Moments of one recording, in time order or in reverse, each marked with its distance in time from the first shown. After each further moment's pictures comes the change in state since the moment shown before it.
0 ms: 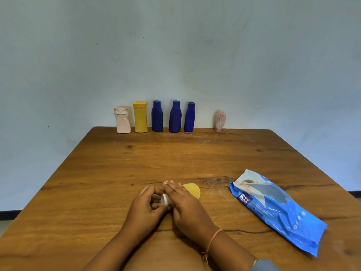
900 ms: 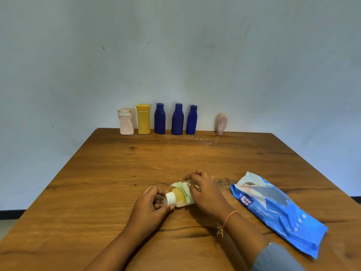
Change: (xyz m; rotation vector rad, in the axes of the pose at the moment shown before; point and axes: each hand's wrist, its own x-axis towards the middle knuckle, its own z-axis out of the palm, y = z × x) left_hand 0.000 0.002 0.001 0.003 0.005 -0.025; right_hand 0.014 0.023 -0.042 0.020 0.052 0.290
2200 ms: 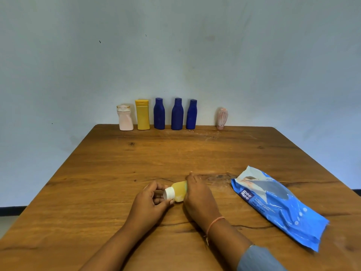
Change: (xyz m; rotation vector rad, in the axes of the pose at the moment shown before) left_hand 0.000 -0.003 0.000 -0.004 -0.027 -0.036; right_hand -0.009 -0.005 0.033 -0.176 0.076 0.037
